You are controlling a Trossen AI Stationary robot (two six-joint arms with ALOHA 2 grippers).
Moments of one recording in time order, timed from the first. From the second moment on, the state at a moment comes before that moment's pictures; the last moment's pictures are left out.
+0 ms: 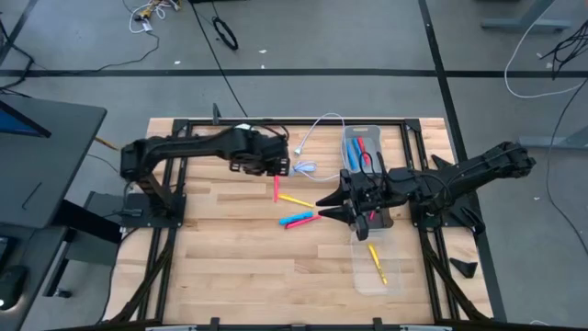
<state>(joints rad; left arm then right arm) 0.19 1.71 1.50 -1.06 -0.16 -1.20 0.28 1.18 0.91 0.25 0.09 0.35</state>
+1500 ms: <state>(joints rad) 0.20 2.12 1.50 -0.87 -0.14 -1.33 0.28 1.18 0.91 0.16 0.08 0.30</state>
